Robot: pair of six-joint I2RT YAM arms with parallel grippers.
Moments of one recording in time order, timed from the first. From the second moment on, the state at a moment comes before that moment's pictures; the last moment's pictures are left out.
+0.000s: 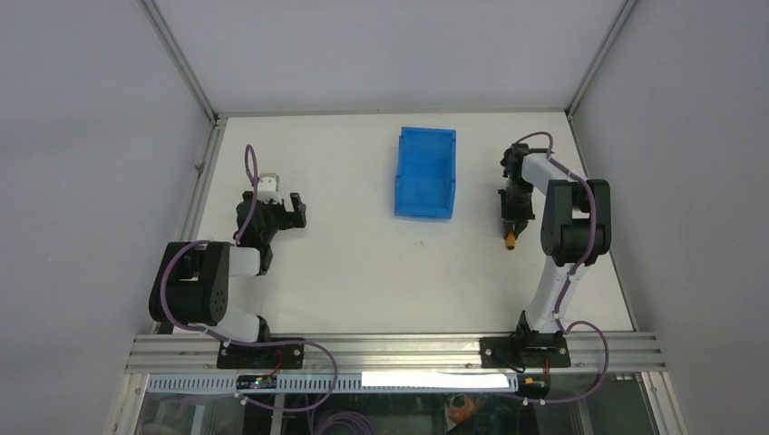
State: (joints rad) left arm -0.02 1.51 0.36 0.82 0.05 -0.05; right arm 0.02 1.95 1.34 -1.02 0.11 0.10
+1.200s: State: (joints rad) left arm -0.02 1.51 0.36 0.82 0.05 -0.05; right arm 0.46 1.97 1.93 -1.01 -0.13 0.49
